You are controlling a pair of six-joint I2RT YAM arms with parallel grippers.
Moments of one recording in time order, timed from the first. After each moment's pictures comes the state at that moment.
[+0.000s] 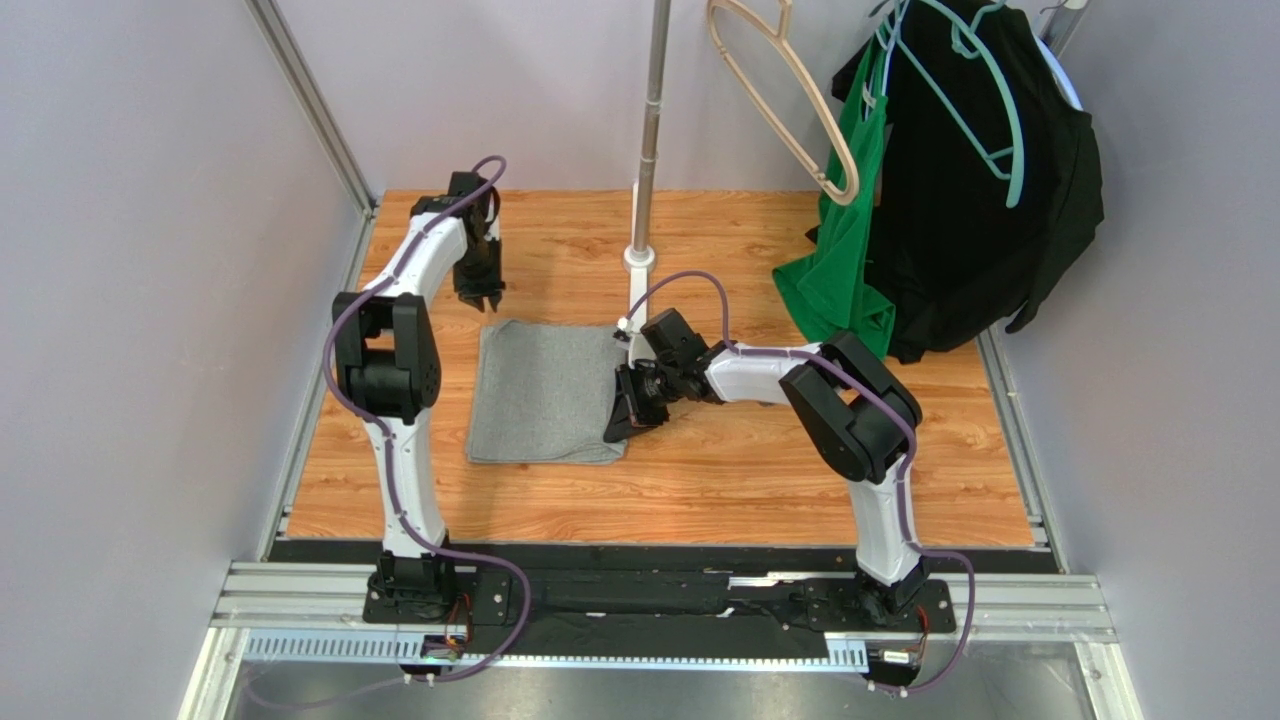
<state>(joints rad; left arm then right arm) -0.08 2.16 1.88 -0.94 -0.06 -0.14 0.73 2.04 1.19 -0.07 -0.63 0.59</state>
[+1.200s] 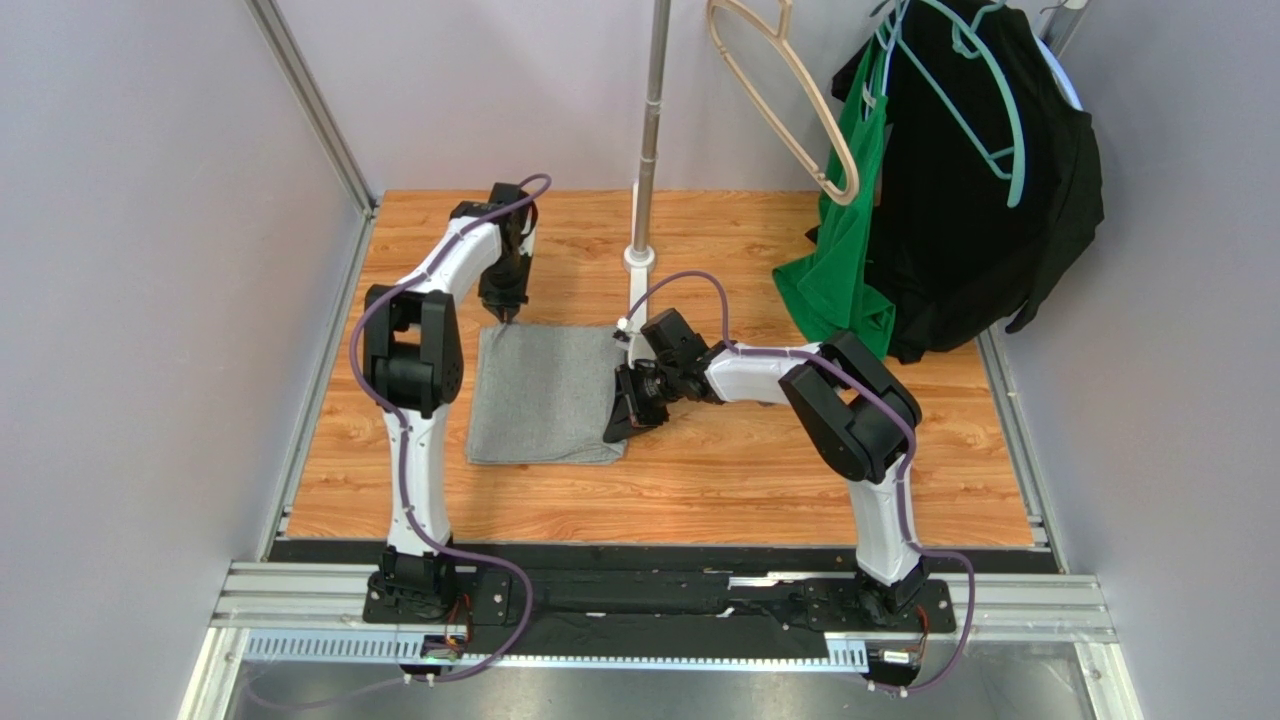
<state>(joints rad) -0.17 2.24 1.91 -0.98 -0.14 -0.05 0.73 2.04 1.19 -0.07 -0.64 0.59</state>
